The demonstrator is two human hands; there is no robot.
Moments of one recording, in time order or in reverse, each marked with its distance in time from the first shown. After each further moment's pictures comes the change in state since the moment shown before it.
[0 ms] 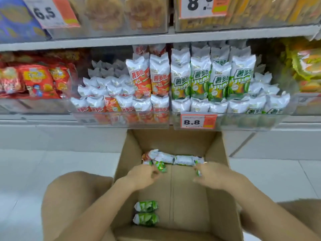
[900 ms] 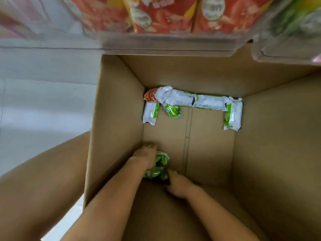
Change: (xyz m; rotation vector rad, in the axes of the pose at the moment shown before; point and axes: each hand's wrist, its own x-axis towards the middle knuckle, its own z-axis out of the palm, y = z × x) left_hand 0.113 -0.108 0.193 -0.028 -0.601 -0.284; right_hand 0.164 -0.110 0.277 0.609 -0.650 0.075
